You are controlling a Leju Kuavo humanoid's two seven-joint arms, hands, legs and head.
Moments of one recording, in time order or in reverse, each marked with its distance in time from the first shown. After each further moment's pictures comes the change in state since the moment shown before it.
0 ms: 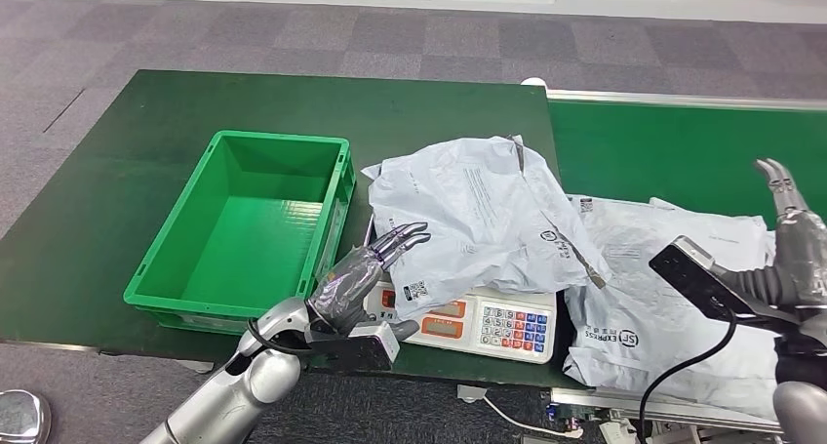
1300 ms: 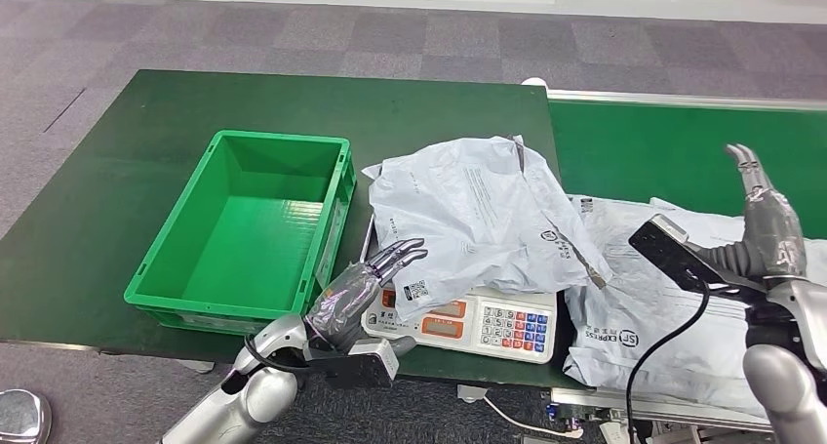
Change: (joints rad) left arm 0.066 0.012 0.003 -0.042 -0.033 -0.002 0.026; right arm -0.137 0.025 0.099 0.147 0.008 -0.022 -0.015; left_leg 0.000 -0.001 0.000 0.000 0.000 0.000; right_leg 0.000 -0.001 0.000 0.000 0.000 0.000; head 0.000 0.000
